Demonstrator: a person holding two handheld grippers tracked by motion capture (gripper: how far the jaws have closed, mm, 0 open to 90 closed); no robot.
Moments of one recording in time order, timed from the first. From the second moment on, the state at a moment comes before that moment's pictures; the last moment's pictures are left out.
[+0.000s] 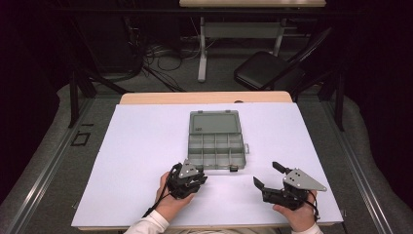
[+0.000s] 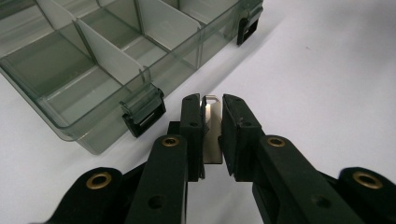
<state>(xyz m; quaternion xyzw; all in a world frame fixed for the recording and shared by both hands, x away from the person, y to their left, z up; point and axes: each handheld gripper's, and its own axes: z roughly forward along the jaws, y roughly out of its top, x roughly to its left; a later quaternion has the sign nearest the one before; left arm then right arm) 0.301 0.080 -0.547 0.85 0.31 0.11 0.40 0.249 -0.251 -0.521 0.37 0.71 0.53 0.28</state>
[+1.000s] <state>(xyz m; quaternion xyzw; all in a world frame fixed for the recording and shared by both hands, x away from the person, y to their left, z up) 0.305 0.086 -0.521 0.83 0.33 0.13 0.44 0.249 -0.251 -0.522 0.37 0.71 0.53 0.28</state>
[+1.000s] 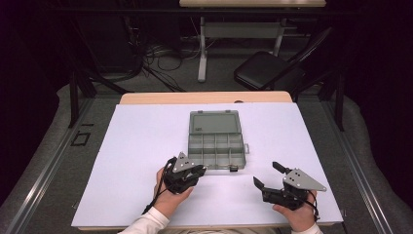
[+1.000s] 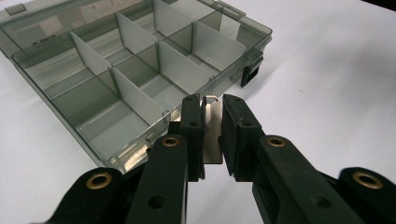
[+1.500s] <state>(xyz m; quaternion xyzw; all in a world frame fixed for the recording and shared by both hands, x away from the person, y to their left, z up) 0.323 0.086 -0.503 0.82 0.34 0.12 0.45 0.249 -0.251 -0.522 0.37 0.71 0.53 0.28</state>
